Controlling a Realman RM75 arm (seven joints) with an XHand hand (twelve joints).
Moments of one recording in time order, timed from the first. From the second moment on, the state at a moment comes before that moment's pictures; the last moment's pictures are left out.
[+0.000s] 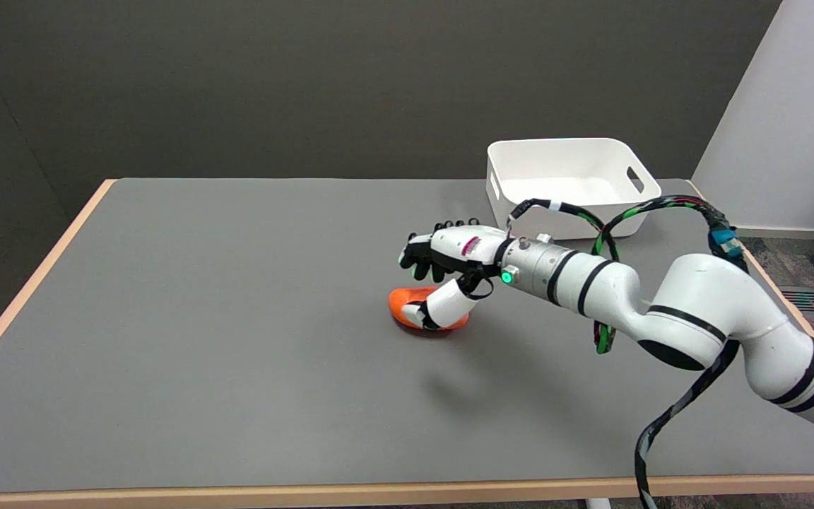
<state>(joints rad) 0.28 -0.78 1.01 -1.94 0.24 0.60 -2.21</state>
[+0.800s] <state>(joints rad) 0.38 -0.88 0.90 -1.89 0.08 0.71 -2.22</state>
